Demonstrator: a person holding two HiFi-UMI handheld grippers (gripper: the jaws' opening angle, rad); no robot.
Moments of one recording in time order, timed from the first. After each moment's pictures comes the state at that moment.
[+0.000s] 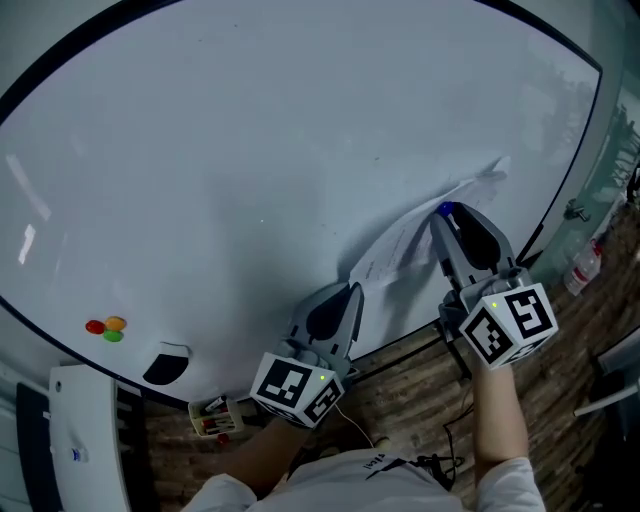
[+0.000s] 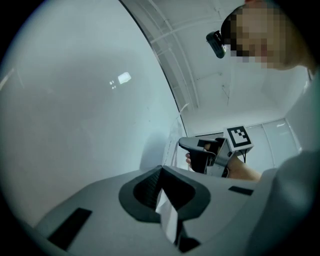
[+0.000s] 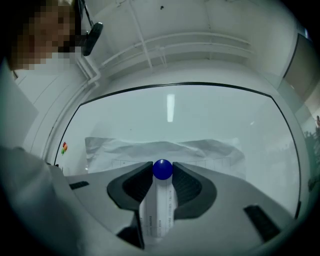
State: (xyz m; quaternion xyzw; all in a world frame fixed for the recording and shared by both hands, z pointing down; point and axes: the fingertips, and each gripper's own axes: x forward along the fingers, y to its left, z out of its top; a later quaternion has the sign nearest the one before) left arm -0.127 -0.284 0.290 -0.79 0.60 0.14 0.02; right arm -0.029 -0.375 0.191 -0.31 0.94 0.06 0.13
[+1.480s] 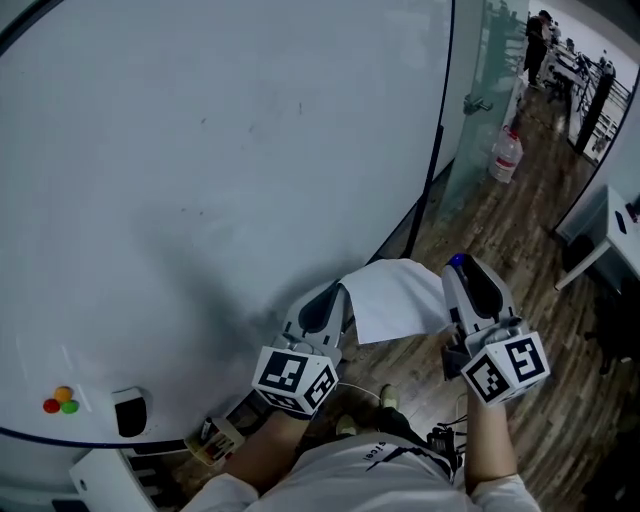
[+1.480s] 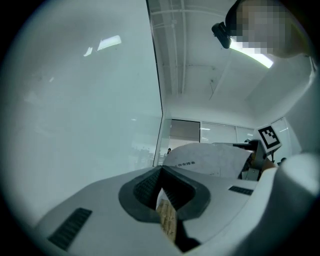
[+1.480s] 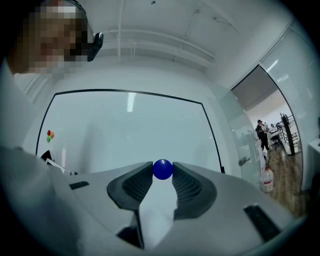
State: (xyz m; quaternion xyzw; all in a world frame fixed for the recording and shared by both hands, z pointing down) left arm -0.018 -0.285 0.391 -0.89 0.45 0.07 -0.07; right arm 0.157 -0.272 0.325 -0.55 0.83 -0.03 0.10
